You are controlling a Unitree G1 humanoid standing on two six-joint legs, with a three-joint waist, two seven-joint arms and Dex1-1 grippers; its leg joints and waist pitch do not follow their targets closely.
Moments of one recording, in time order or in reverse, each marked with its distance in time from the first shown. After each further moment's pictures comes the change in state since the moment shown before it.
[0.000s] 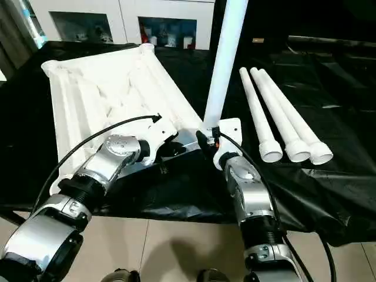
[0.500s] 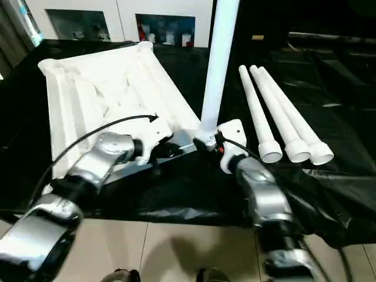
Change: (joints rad) left arm 0.063 0.132 -0.010 -0.111 -0.052 -0.049 -0.244; right arm 0.063 -0.219 0.092 -0.135 0.032 0.048 0.371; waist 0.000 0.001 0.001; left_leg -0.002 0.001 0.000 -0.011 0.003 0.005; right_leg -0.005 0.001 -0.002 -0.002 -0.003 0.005
